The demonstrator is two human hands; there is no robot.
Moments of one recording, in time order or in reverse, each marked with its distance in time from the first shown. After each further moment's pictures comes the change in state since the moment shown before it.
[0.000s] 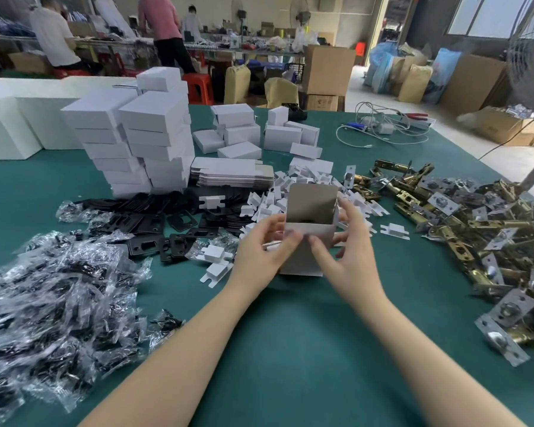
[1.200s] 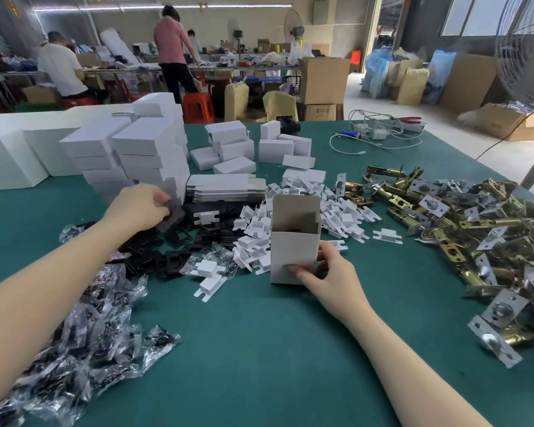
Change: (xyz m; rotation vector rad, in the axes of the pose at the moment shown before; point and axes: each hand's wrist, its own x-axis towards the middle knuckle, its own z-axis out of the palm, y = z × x) left_hand 0.092 0.050 -0.175 1.135 0.091 -0.296; right_hand -0.005 0.028 0.004 0.066 -0.219 0.250
